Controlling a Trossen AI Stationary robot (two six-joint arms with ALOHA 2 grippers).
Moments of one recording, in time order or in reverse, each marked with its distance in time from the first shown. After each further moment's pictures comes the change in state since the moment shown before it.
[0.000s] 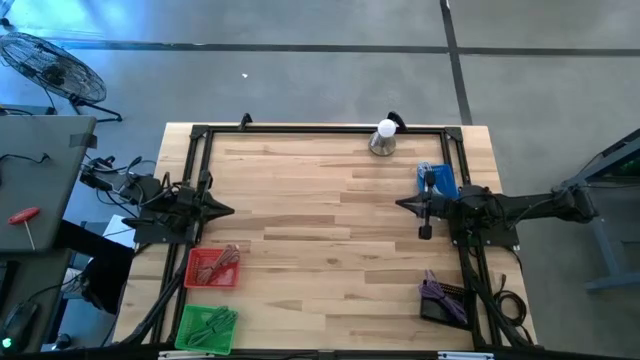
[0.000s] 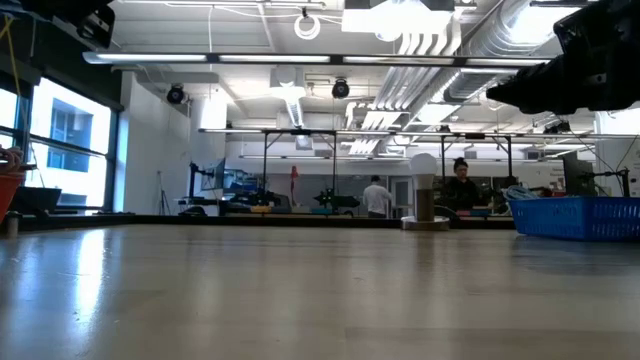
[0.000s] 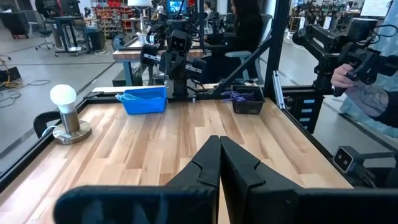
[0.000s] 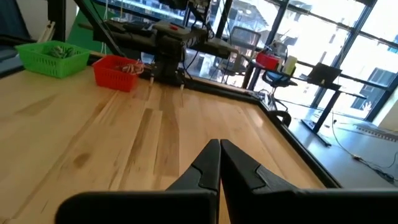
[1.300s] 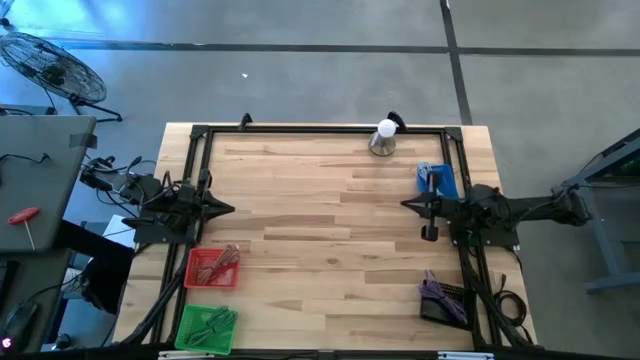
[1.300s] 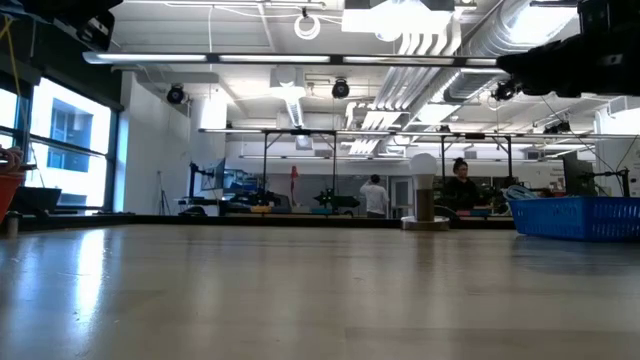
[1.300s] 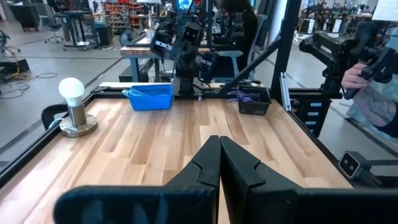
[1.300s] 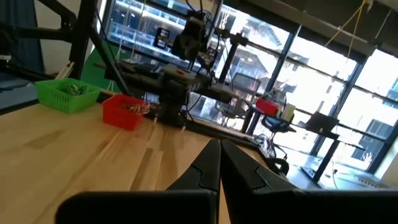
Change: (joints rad) left arm 0.000 0.000 0.001 -0.010 -0.033 -0.037; right arm 0.000 -0.109 -0.039 0.102 -0.081 -0.086
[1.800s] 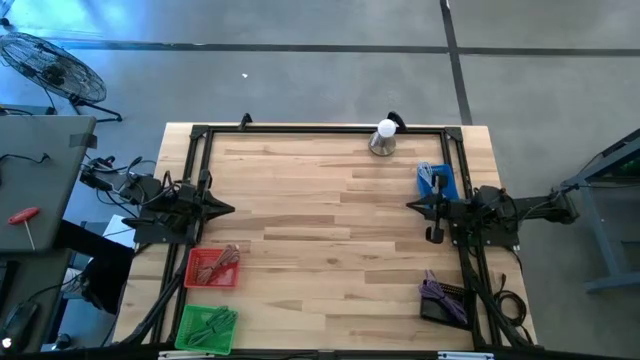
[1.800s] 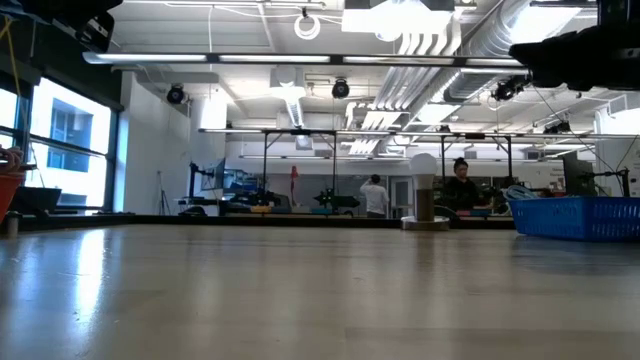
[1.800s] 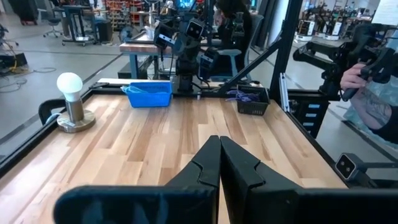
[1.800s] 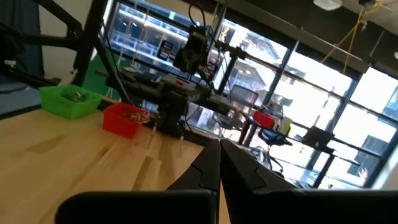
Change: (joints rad) left arm 0.000 0.000 0.000 -0.004 0.000 -0.030; right arm 0.080 -0.170 0.000 -0.112 0.055 -0.054
